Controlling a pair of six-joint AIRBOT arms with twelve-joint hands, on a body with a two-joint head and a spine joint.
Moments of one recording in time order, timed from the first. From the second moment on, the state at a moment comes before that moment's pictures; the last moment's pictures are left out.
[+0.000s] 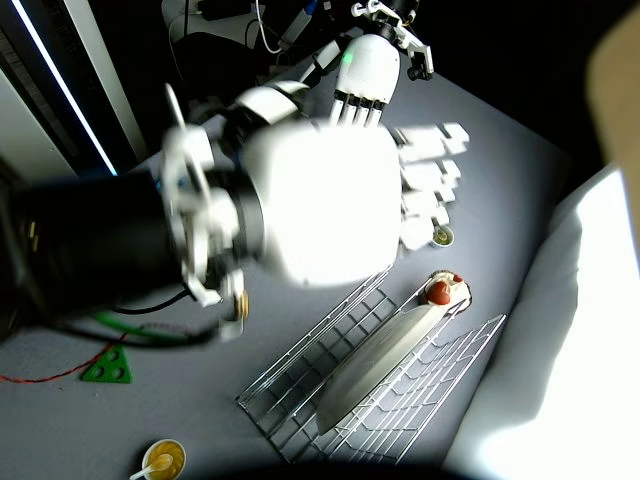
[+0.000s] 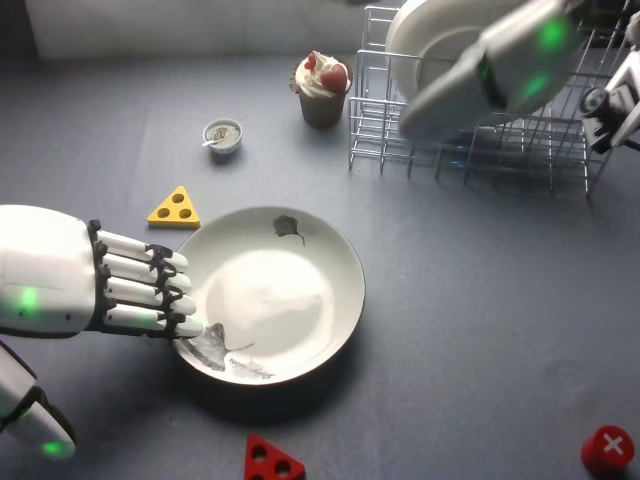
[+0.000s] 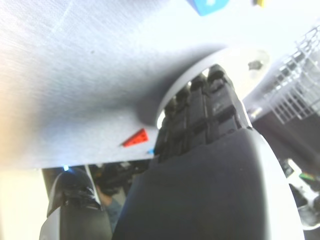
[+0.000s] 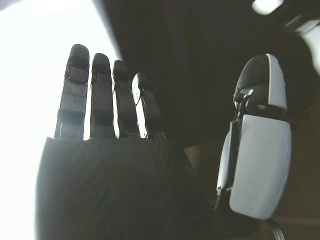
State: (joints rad) left arm 0.64 -0.93 1.39 1.55 -0.82 0.00; right arm -0.07 -1.17 1.44 -1.36 0.65 0.75
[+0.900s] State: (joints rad) left arm 0.70 -0.94 1.38 1.57 -0.81 0.00; right arm -0.30 -1.13 1.23 -1.06 0.54 -0.31
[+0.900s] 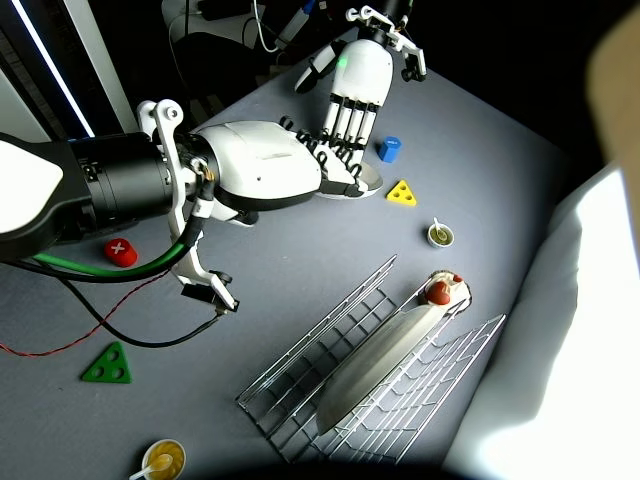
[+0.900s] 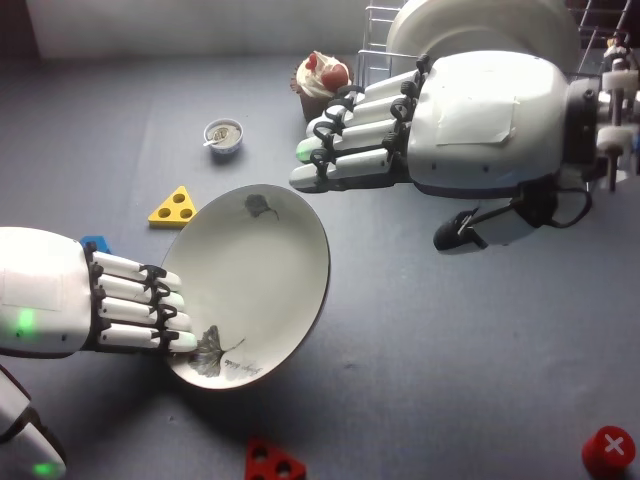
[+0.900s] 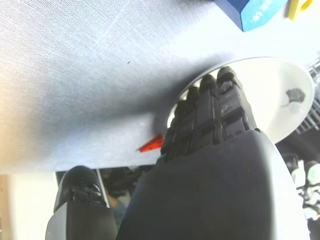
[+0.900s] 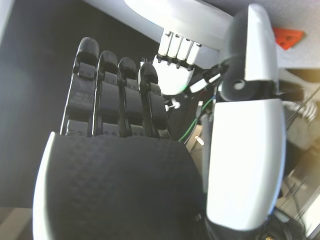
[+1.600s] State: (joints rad) left arm 0.70 -0.94 1.38 1.57 -0.80 0.00; right arm -0.38 -1.26 1.17 -0.77 0.45 -0.61
